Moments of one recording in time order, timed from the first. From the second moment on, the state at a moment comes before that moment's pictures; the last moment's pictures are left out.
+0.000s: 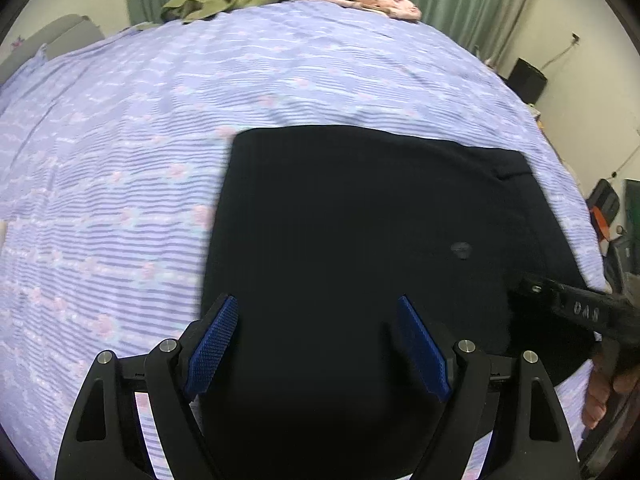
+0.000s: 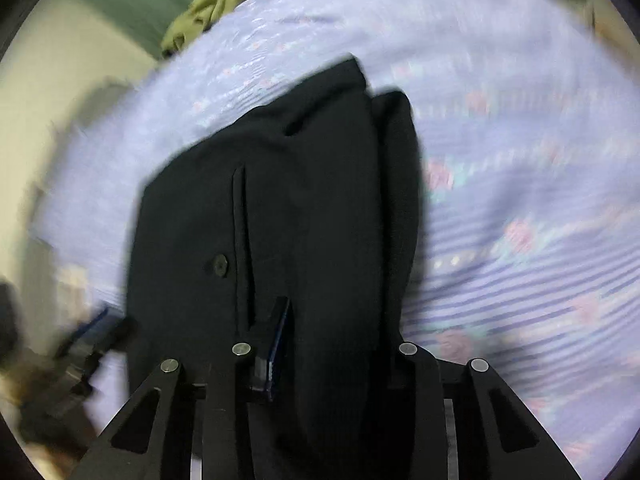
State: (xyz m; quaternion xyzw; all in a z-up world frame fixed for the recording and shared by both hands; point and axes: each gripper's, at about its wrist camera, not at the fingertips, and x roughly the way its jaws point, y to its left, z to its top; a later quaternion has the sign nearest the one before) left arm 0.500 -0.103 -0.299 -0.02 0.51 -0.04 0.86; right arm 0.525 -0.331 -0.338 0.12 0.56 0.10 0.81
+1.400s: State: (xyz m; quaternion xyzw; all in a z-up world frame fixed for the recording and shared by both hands) left arm 0.553 -0.061 -0.343 -0.24 0.57 -0.15 0.77; right arm 0.523 -0.299 -0.338 0.01 0.54 0.03 0.84
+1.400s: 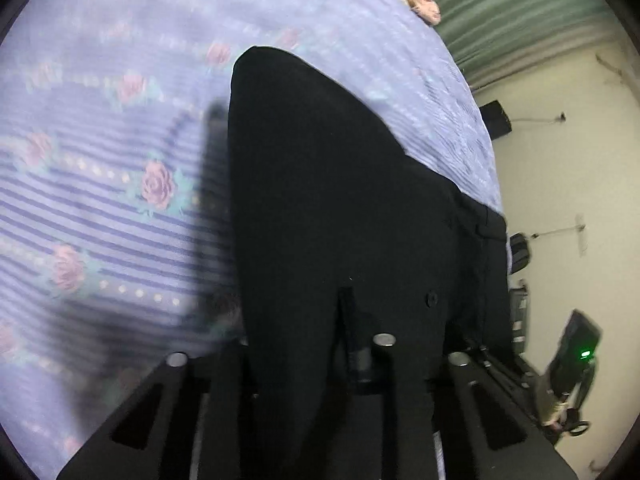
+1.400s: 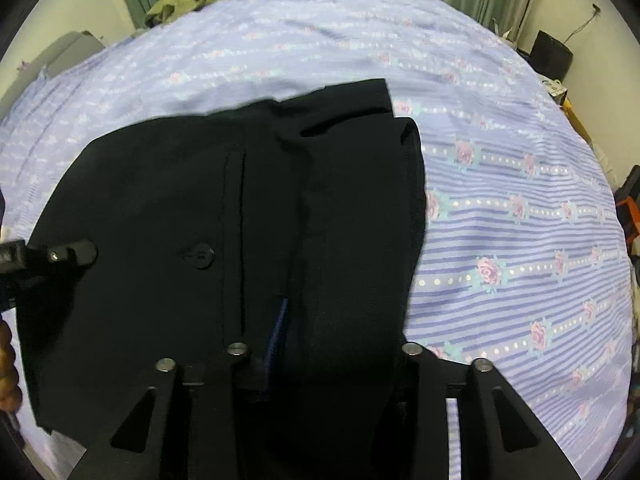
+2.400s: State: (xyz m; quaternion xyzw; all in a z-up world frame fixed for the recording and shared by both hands) left arm 0.299 -0.012 -0.049 -0.05 0.39 -0.06 0.92; right arm 0.291 -0.220 -0.067 -0.06 0.38 0.12 0.92
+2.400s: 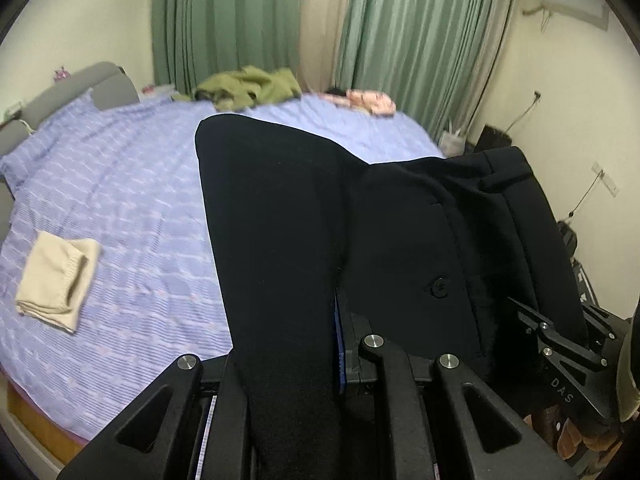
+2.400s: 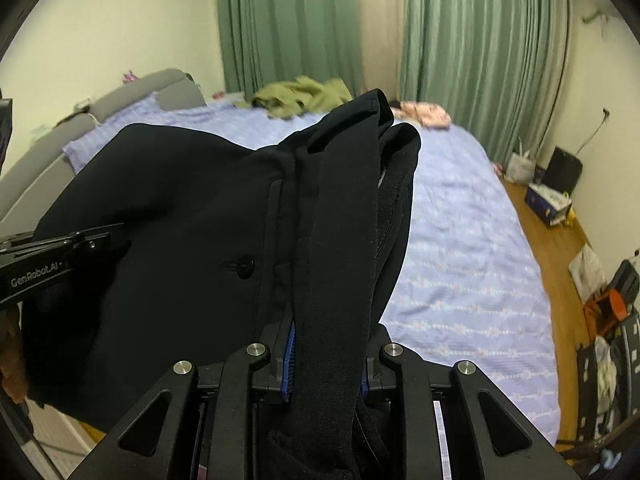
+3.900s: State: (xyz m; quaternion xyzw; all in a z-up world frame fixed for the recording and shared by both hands) left arm 0.304 0.448 -0.044 -0.01 0.39 -0.05 0.92; right arm 0.279 0.181 -0.043 -0.03 0.38 0.16 0.91
